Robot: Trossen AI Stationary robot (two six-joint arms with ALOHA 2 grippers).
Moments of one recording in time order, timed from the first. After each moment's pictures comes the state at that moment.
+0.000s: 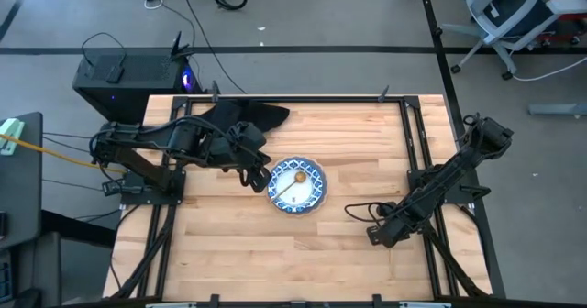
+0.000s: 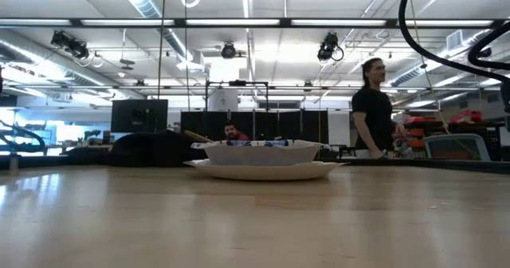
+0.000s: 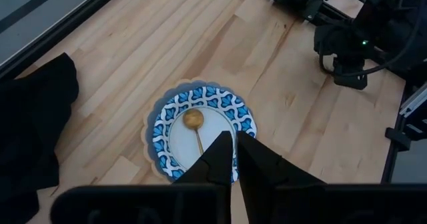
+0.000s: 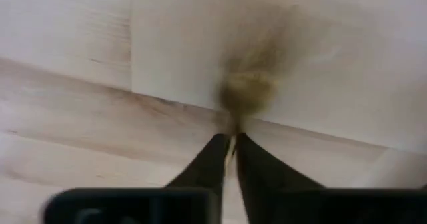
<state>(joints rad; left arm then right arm) -0.18 1.49 1.73 -1.09 -0.37 -0.69 0.73 1.43 0.57 -0.52 -0.20 2.12</state>
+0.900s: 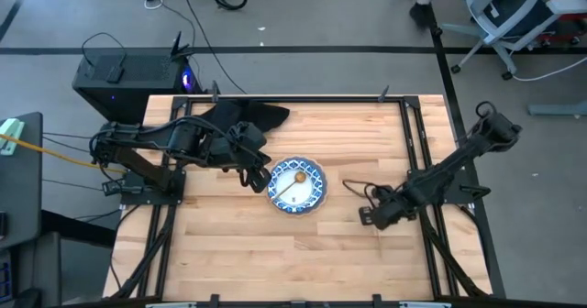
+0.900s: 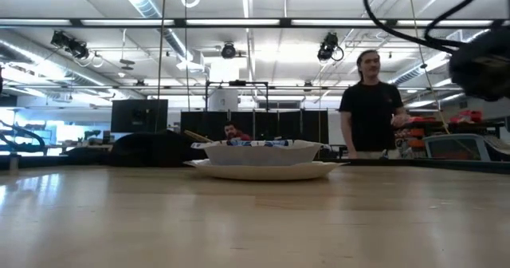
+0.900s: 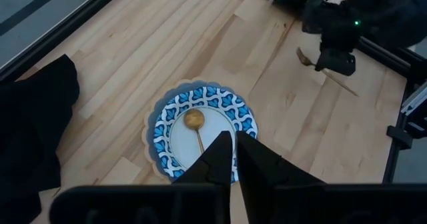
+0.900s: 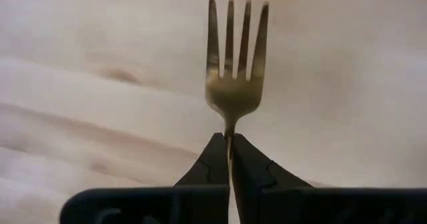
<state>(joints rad) -0.18 1.49 1.73 -1.09 -0.37 -0.68 0.56 1.27 0.63 -0.68 -0.01 2.02</state>
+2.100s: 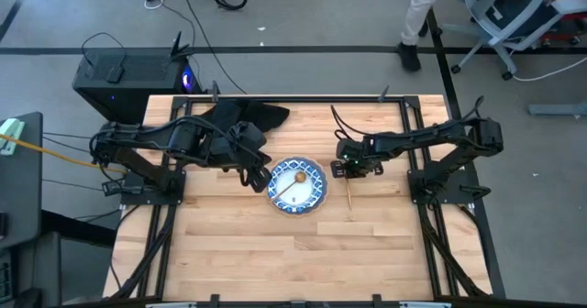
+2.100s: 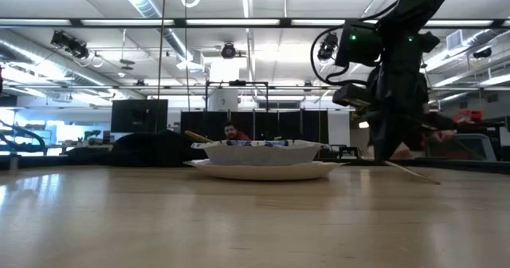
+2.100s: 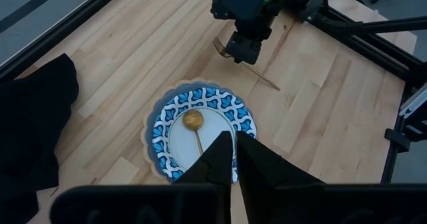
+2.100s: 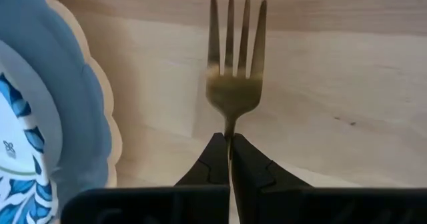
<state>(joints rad) -0.18 1.49 1.73 -1.09 -0.37 -0.69 -0.19 1.47 0.73 -0.56 -0.09 1.26</state>
